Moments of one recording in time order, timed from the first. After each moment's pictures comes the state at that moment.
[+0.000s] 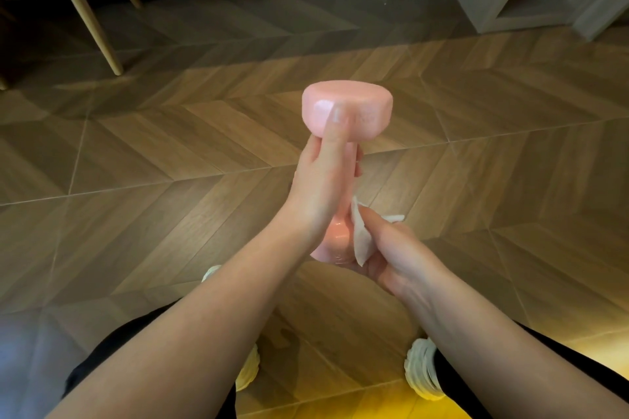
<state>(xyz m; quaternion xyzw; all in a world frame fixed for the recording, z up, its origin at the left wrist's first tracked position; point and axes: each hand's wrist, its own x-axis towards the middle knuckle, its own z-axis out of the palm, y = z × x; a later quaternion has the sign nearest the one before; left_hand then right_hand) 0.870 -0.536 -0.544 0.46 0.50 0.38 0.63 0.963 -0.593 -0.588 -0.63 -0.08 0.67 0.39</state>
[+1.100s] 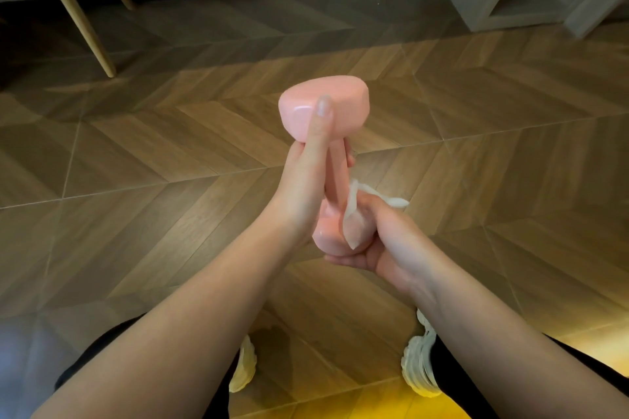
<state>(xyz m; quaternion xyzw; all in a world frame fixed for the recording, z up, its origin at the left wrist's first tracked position) 0.865 -0.532 -0.544 0.43 0.45 0.42 0.66 0.974 -0.589 -0.579 -0.59 -0.11 0.70 0.39</state>
